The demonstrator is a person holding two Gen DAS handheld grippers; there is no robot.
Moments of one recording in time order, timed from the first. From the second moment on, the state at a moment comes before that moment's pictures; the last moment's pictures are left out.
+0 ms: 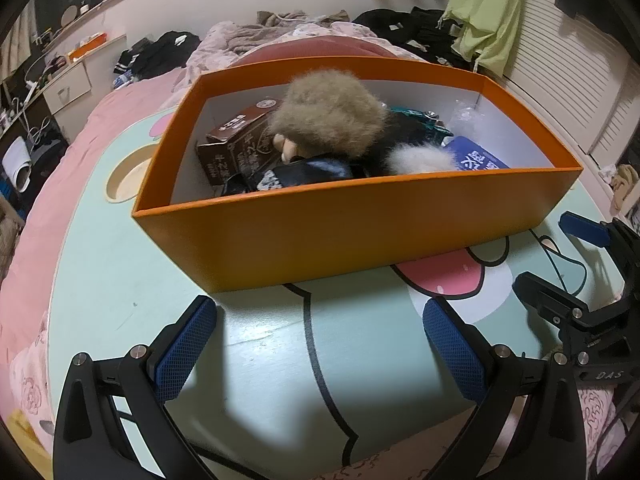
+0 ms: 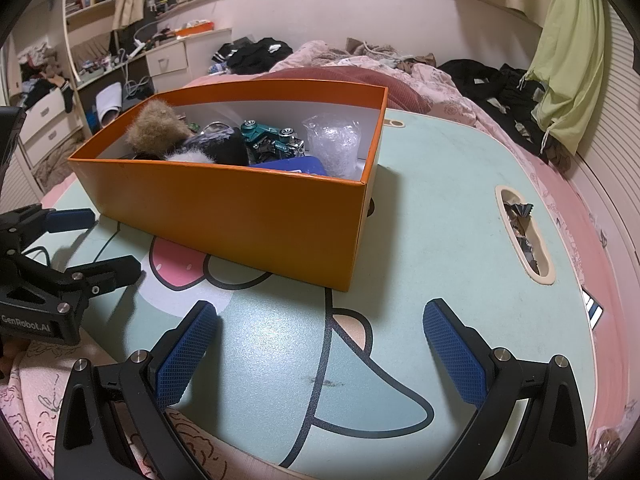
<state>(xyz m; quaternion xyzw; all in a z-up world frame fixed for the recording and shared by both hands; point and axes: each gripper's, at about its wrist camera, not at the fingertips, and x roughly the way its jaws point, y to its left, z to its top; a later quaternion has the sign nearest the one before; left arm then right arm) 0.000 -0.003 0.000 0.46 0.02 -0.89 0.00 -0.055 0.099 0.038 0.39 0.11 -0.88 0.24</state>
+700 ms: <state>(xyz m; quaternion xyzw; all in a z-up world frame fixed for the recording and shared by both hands) -0.066 -0.025 0.068 0.42 0.07 -0.90 0.00 -0.053 0.098 0.040 0.39 0.11 -0.88 0.24</state>
